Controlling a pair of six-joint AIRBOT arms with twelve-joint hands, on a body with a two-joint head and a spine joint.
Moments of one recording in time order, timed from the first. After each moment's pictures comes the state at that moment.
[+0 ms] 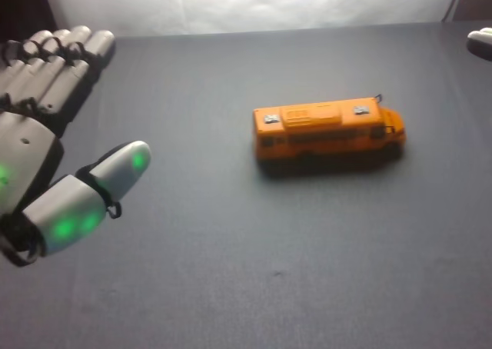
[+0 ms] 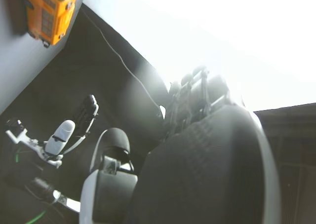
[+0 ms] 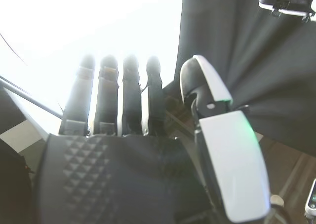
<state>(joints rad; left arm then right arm) 1.19 -0.77 0.79 -0.40 -1.56 1.12 -1.29 -0.95 1.07 0.29 1.55 -0.49</state>
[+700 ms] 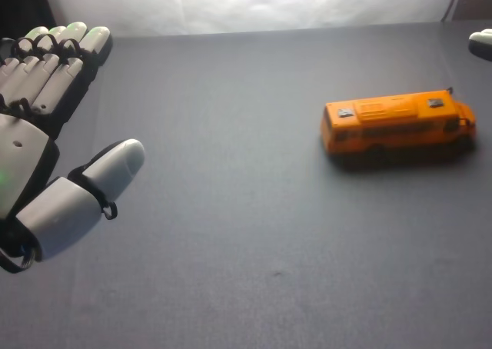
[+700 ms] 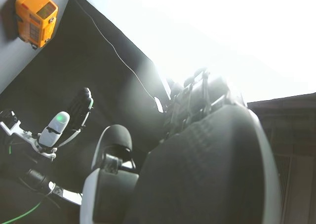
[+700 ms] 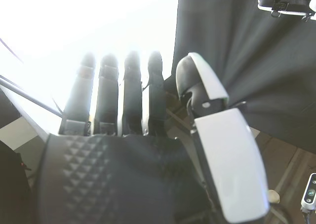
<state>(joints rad) 1.20 -0.77 0.78 -0.39 -1.59 1.10 -1.30 -0.94 1.07 0.30 1.57 -0.49</state>
